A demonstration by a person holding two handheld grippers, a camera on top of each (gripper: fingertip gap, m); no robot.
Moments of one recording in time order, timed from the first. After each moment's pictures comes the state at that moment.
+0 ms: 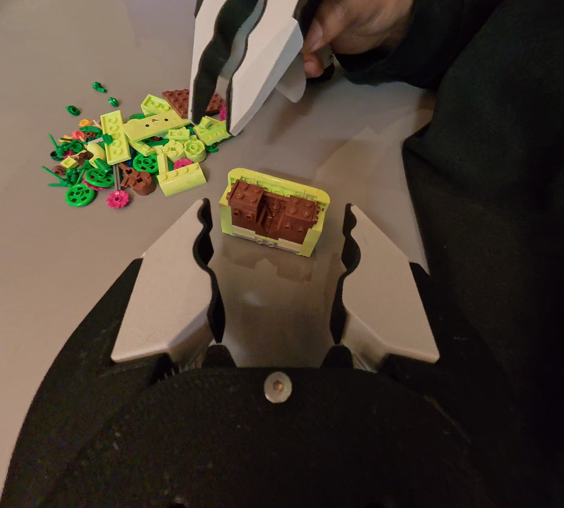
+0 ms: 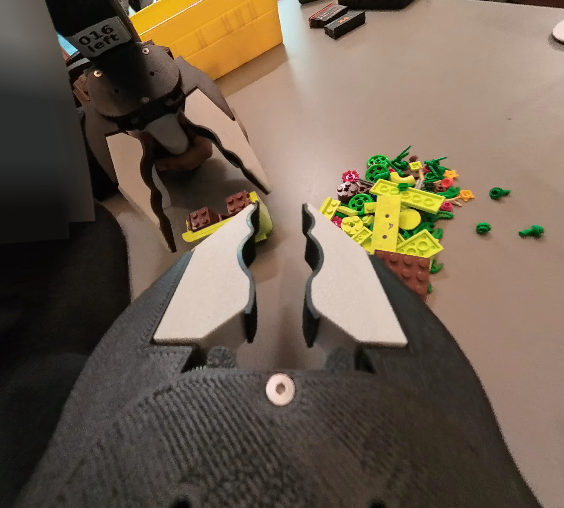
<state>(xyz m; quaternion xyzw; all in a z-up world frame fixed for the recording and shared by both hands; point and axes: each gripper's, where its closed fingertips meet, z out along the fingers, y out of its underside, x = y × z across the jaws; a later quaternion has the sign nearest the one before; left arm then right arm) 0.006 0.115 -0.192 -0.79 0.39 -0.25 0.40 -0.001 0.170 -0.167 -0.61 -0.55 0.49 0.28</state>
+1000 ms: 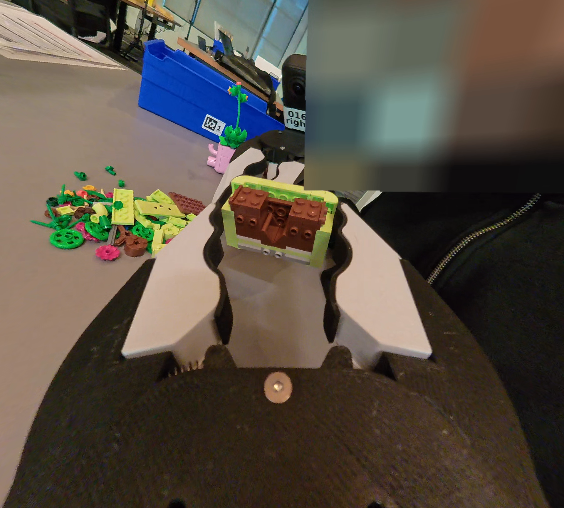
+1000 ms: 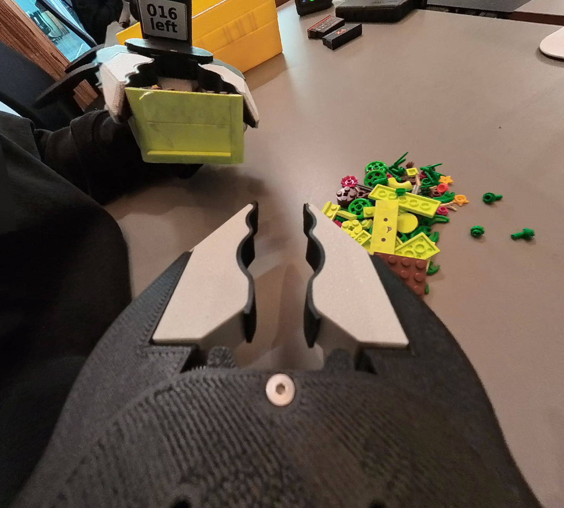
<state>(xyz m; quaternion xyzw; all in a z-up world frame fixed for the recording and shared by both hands) -0.015 0.132 -0.106 -0.67 0.18 -0.52 0.50 0.001 0.171 -0.161 -0.61 -0.55 0.49 0.29</state>
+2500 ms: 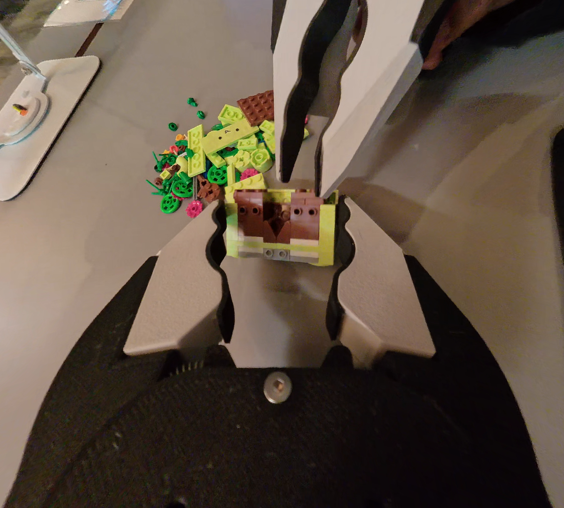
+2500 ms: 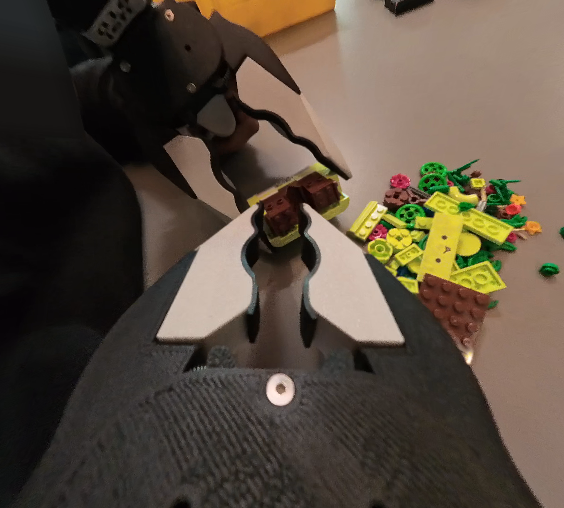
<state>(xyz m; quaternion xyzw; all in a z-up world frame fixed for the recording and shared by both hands) -0.005 0.156 -0.201 -0.80 0.38 -0.05 0.46 -0.005 0.136 -0.173 -0.57 -0.62 0.47 0.26</state>
